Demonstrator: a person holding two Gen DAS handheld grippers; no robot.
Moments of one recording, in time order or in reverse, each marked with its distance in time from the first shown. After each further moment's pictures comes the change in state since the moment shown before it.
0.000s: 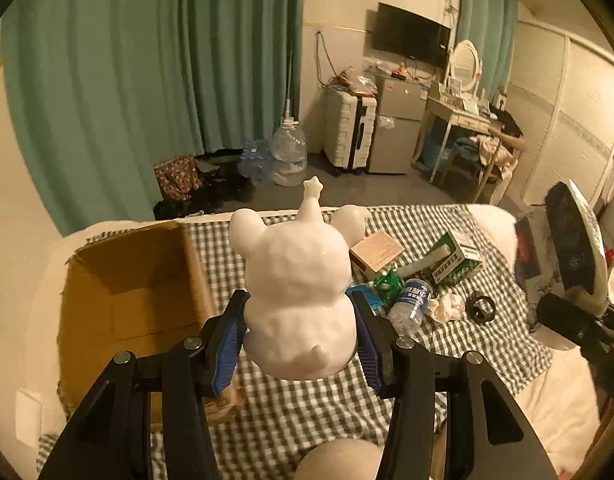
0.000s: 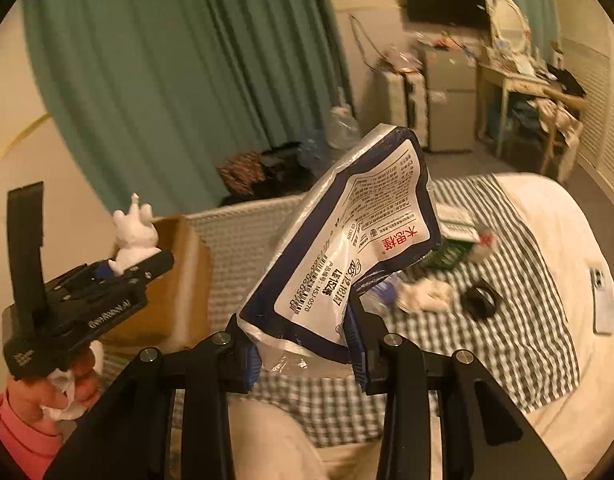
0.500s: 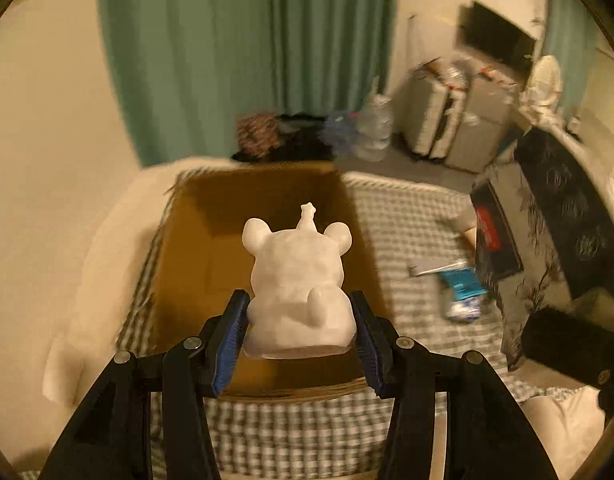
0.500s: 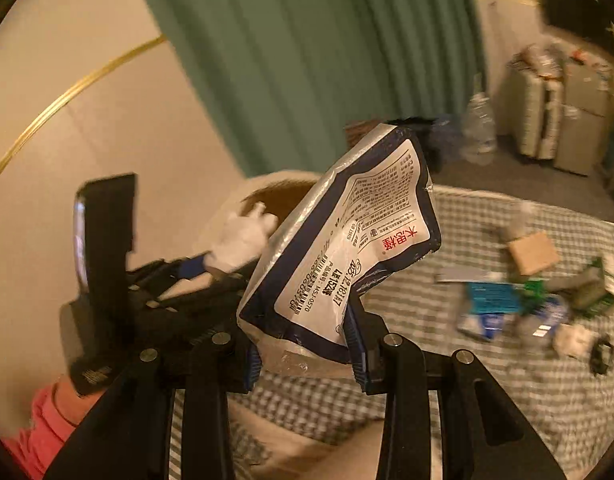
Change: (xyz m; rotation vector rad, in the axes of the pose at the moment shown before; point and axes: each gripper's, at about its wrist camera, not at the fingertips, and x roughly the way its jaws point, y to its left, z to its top) left arm 0.013 0.154 -0.042 -0.184 0.119 0.213; right arm 0.098 0.177 0.008 -0.204 0.193 0.373
